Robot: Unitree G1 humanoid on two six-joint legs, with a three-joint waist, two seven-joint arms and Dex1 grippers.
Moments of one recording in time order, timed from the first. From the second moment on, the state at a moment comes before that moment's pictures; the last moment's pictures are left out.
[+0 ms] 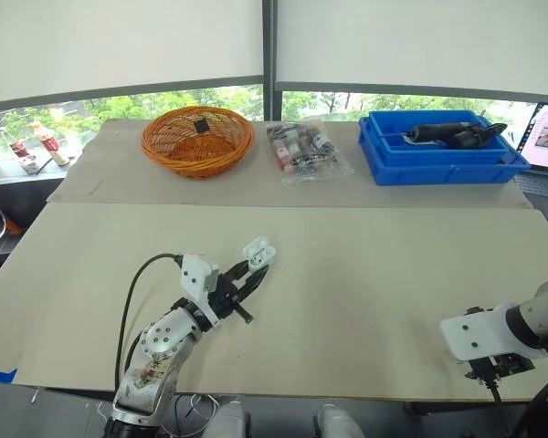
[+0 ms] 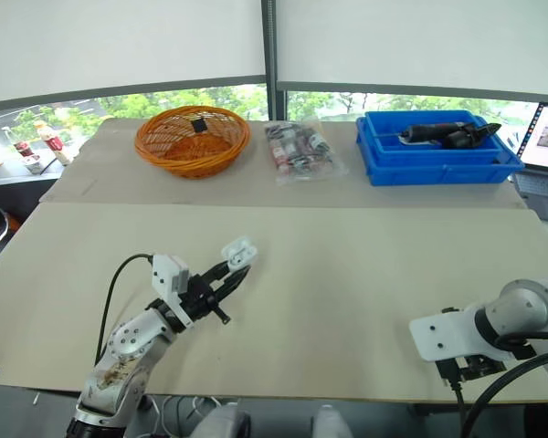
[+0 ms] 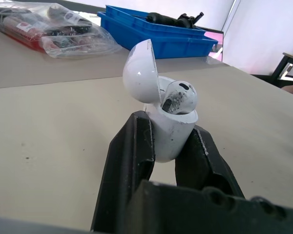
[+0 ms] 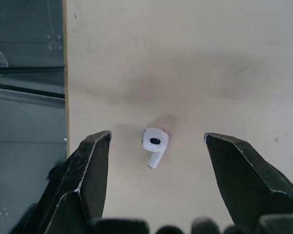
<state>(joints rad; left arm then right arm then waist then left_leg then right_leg) -0.03 0.30 -0.11 -0.35 -0.24 0.15 -0.54 0.12 -1.42 -0.03 -0.42 -0.10 0.23 1.31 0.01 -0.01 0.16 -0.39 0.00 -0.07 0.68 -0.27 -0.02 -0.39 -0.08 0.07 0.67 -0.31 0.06</state>
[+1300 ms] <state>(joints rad) -0.03 0.30 -0.11 -0.35 -0.24 0.15 -0.53 0.01 -1.35 0.13 -0.29 -0.13 0.21 1.35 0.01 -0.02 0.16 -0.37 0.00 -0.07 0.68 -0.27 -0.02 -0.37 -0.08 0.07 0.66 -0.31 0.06</state>
